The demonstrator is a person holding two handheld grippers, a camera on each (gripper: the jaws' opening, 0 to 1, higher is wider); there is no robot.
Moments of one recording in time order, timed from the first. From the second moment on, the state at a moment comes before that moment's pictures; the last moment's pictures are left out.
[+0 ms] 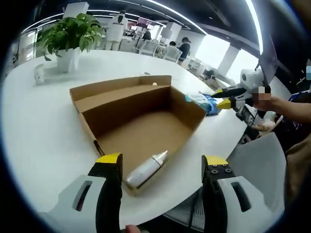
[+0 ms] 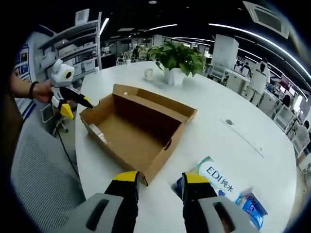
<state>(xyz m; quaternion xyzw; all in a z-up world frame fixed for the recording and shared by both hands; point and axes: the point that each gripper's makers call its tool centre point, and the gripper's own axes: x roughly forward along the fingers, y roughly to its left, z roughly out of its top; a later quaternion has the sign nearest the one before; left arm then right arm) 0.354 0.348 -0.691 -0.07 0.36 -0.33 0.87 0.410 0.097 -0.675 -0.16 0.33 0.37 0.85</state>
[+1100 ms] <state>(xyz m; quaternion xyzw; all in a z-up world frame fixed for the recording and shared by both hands) 0.402 0.316 -0.738 0.25 0.41 -0.51 0.71 0.398 0.154 -0.676 -0.19 0.33 0.44 0.81</state>
